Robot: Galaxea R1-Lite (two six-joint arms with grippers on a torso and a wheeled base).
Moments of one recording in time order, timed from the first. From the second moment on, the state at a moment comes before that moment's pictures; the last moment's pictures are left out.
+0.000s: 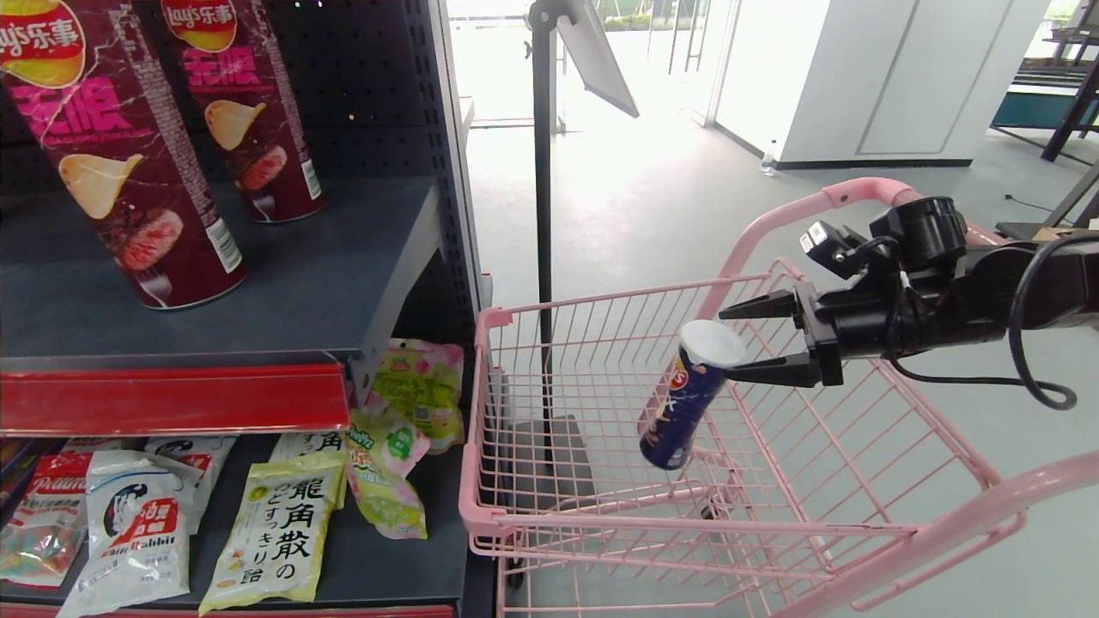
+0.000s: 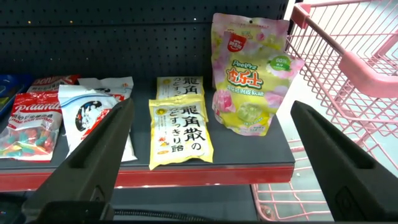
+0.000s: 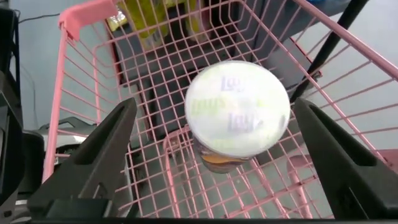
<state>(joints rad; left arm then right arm) 0.00 0.01 0.00 0.01 0.01 -0.01 0.09 1.92 -1.32 0.19 0.99 -0.78</state>
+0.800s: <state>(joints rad) 0.00 0.01 0.00 0.01 0.01 -0.01 0.03 2.00 -1.33 0.19 0.85 -0.76</state>
